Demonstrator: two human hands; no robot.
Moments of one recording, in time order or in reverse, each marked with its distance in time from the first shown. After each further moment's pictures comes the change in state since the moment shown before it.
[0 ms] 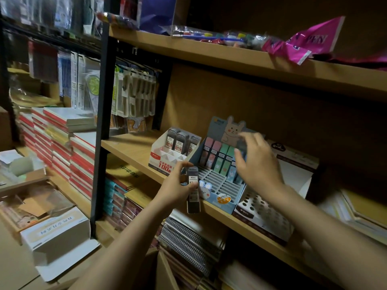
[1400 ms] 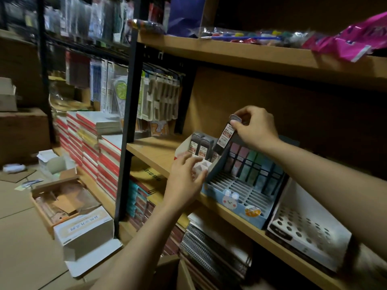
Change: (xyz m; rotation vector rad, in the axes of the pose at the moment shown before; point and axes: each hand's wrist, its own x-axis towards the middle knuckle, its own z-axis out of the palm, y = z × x) left_hand 0.022 -0.005 -0.034 0.667 0.357 0.256; right_hand 0.105 -0.049 0.028 0.344 0.009 0.080
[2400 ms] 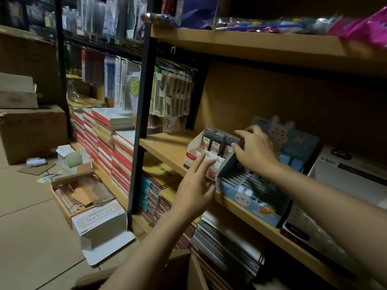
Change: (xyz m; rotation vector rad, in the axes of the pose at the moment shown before) left_hand -0.032 -0.003 -0.007 -0.051 -0.091 0.101; right_hand -0.040 0.016 0.042 -0.306 -0.220 -0.046
